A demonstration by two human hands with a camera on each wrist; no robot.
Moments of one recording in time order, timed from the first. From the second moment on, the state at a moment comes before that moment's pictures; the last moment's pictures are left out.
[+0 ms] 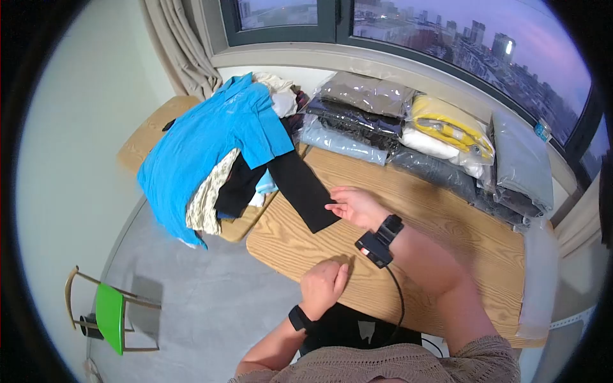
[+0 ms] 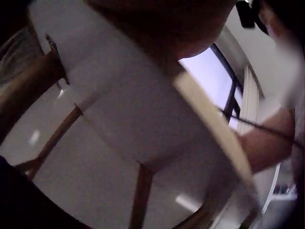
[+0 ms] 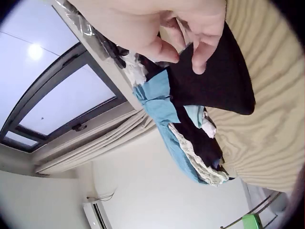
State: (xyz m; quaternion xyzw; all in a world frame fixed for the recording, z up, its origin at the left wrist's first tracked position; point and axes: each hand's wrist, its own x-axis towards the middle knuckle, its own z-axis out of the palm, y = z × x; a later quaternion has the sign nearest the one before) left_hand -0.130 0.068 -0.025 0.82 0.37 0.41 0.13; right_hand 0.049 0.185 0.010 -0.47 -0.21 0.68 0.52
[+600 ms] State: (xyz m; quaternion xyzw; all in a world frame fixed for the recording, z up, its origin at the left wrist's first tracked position) left_hand -0.199 0.352 0.000 0.39 0.45 0.52 0.61; right_hand 0.055 0.101 -0.015 -0.23 -0.15 0.81 0.52
